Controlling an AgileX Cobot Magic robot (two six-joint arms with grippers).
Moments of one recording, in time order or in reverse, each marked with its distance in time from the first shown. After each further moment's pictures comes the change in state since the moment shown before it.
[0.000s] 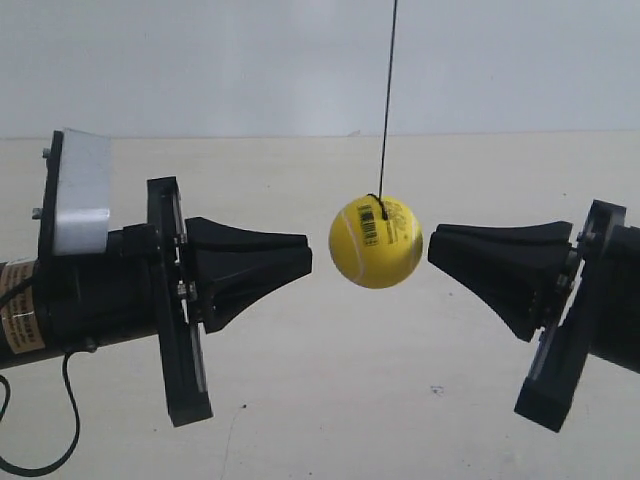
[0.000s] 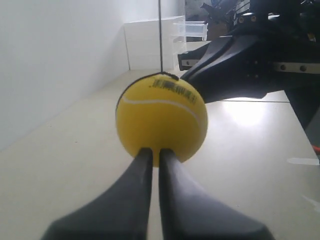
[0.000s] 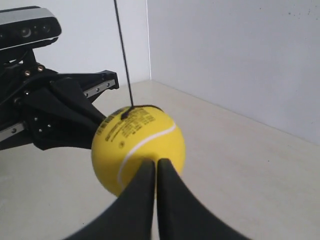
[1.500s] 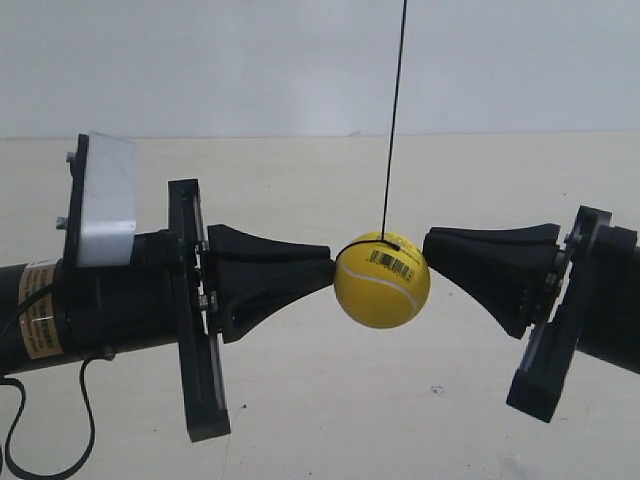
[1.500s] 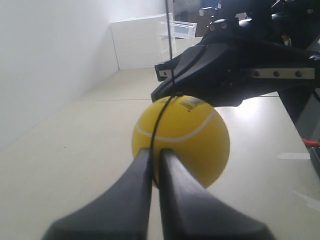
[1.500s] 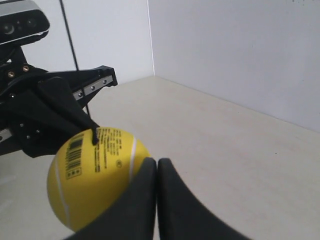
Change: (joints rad) left arm -0.064 0.000 -0.021 -0.011 0.037 0.017; right arm 0.000 0.061 -0.012 -0.005 -0.028 0.010
